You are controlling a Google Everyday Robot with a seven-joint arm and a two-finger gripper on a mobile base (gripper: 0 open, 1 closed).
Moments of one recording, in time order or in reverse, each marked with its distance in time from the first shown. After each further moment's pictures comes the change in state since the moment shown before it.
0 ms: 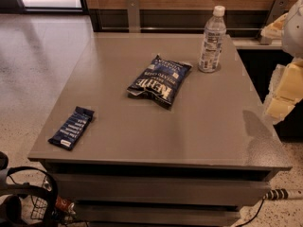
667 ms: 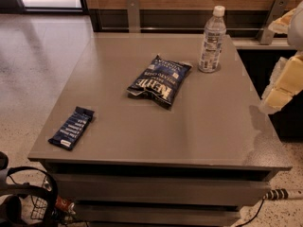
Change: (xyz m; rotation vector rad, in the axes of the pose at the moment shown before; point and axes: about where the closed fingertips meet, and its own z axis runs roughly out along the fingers) arm 0.010 -0.023 0.004 0.048 -0.058 0.077
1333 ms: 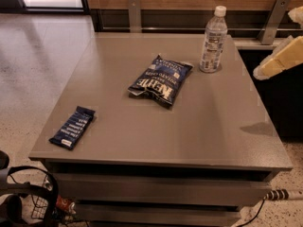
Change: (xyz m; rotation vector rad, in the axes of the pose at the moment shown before) arm 0.020 -0.089 0.025 0.137 -0.311 0.254
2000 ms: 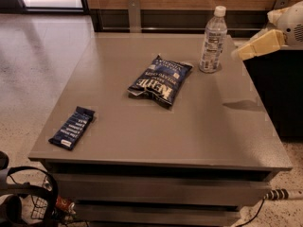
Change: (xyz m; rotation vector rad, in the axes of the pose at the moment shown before) arm -0.024 -0.045 0.065 -0.025 -0.235 0.144
